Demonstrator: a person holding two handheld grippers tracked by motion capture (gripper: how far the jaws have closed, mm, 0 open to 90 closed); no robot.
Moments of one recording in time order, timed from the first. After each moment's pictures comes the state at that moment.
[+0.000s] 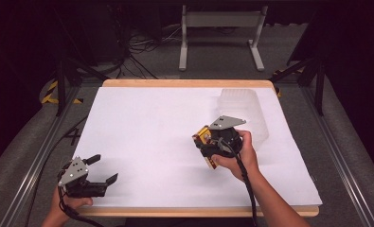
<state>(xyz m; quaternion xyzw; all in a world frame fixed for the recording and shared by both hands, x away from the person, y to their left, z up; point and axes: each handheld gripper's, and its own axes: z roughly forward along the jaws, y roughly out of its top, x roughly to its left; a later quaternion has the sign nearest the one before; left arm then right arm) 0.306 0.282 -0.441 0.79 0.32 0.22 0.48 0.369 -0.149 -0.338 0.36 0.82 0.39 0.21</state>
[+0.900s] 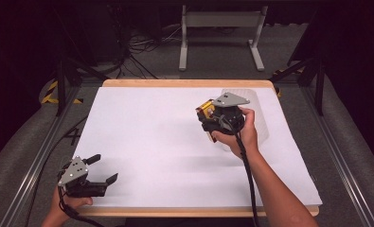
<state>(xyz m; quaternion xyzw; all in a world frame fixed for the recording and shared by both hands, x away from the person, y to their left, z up) 0.307 0.282 -0.441 0.79 0.32 0.22 0.48 0.409 -0.153 -0.304 0.36 0.78 0.41 0.30</state>
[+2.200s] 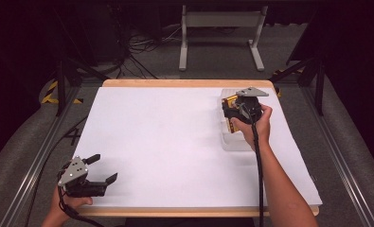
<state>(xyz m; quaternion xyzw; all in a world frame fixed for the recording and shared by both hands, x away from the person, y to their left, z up) 0.307 0.283 -0.441 0.79 0.32 0.22 0.48 0.467 -0.221 -0.344 0.48 0.72 0.38 0.32</state>
